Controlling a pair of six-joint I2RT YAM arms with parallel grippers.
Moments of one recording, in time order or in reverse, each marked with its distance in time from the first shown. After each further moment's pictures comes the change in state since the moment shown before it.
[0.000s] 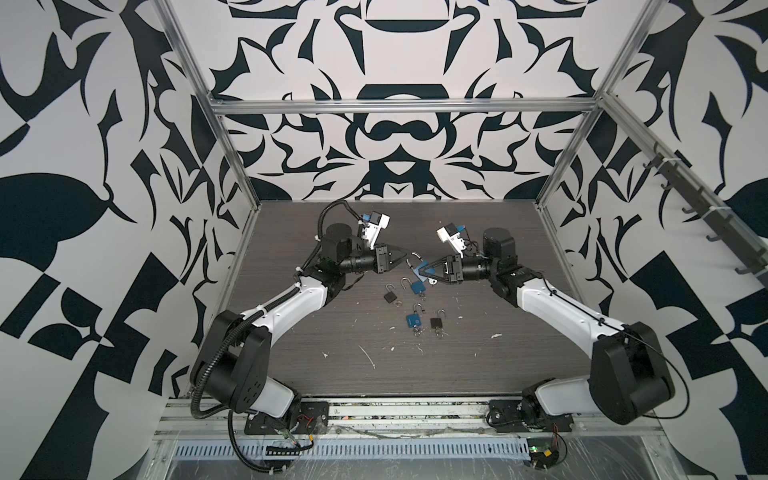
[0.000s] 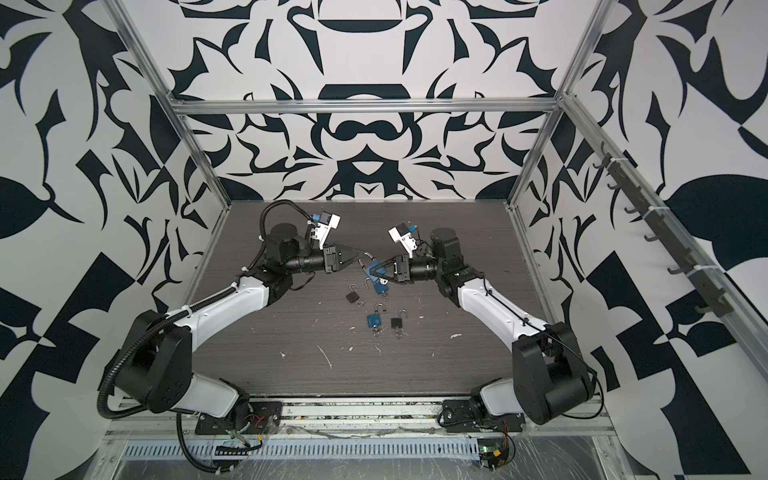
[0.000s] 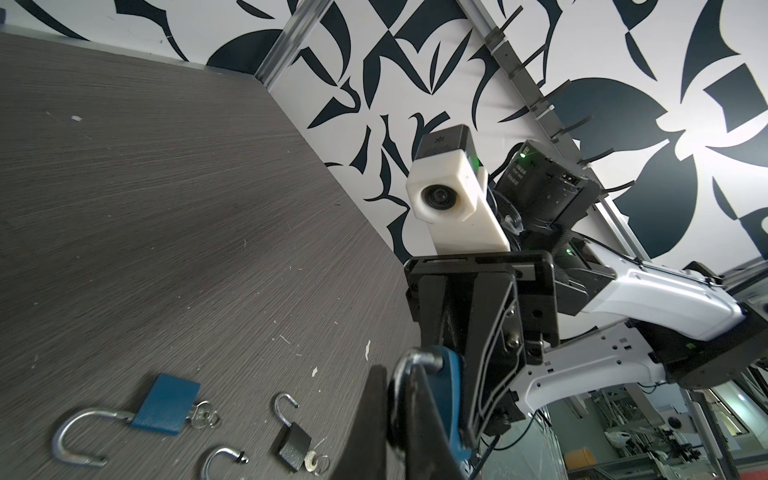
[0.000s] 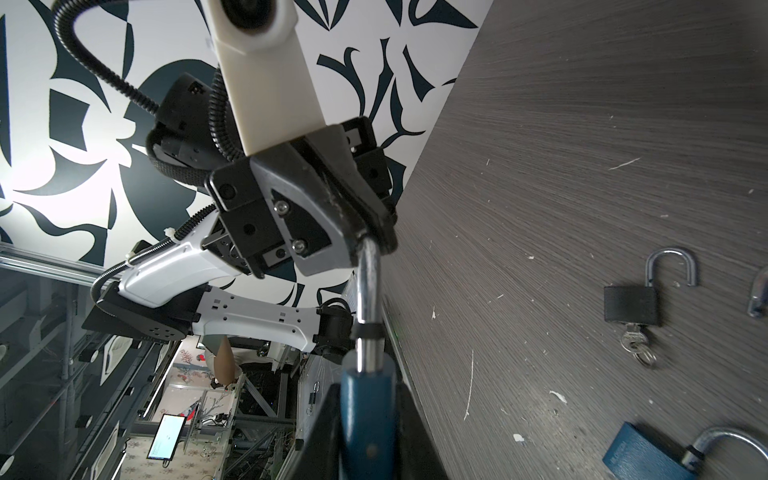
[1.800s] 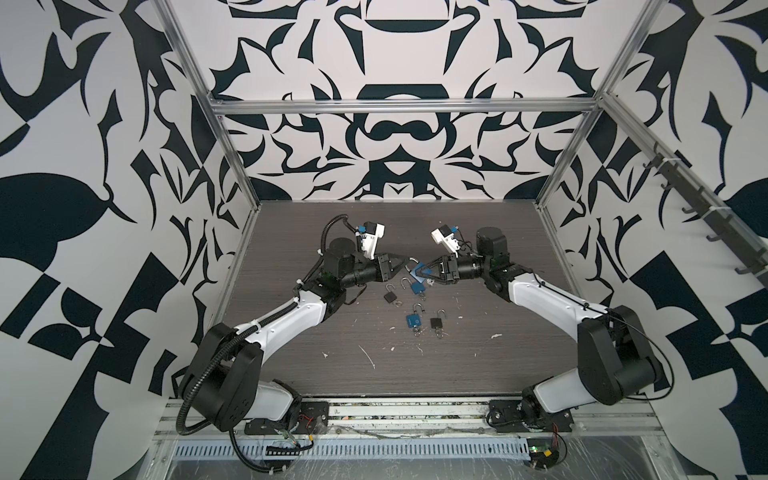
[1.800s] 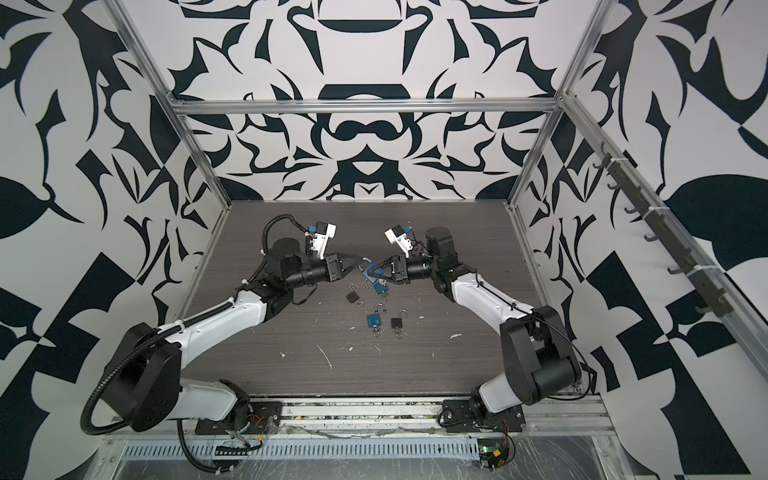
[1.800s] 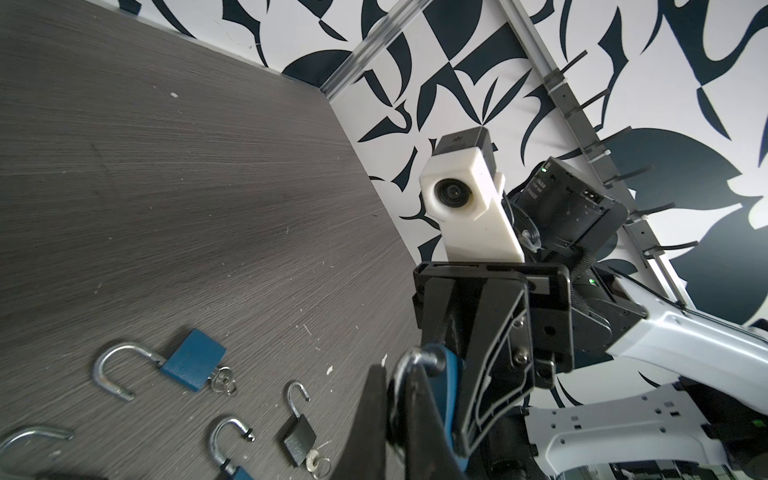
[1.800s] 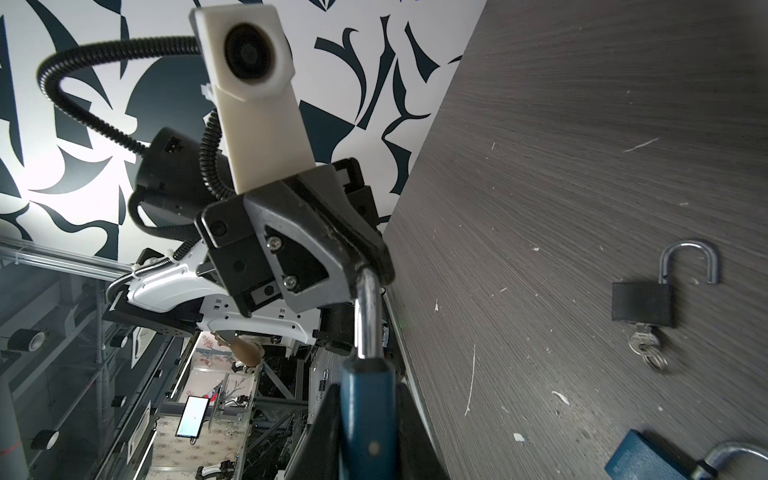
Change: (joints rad) left arm -0.061 -0.085 -0.089 -0.022 -0.210 -0.082; right arm 0.003 0.086 0.017 0.040 -0.050 -0.014
